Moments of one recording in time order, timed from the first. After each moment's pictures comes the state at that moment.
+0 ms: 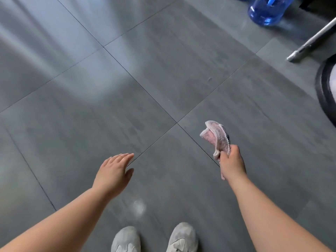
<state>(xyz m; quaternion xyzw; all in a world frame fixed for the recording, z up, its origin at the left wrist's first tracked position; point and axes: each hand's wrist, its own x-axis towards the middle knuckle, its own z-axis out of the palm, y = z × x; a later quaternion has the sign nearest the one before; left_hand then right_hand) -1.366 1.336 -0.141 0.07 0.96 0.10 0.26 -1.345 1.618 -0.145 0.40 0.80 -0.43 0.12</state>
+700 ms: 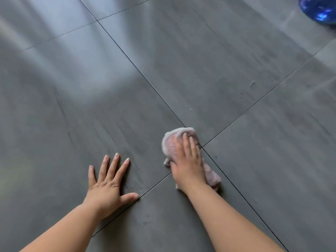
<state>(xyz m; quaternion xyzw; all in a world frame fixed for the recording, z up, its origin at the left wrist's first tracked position) -1.462 1.293 -0.386 0.05 0.95 0.11 0.28 -1.489 1.501 -0.392 0.05 0.99 -0.13 0.04</state>
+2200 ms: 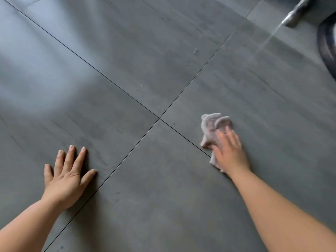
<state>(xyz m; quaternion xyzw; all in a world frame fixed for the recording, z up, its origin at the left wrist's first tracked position) -1.450 1.304 -0.377 0.00 0.96 0.11 0.26 -1.378 1.678 -0.391 0.20 0.97 -0.12 -0.01</state>
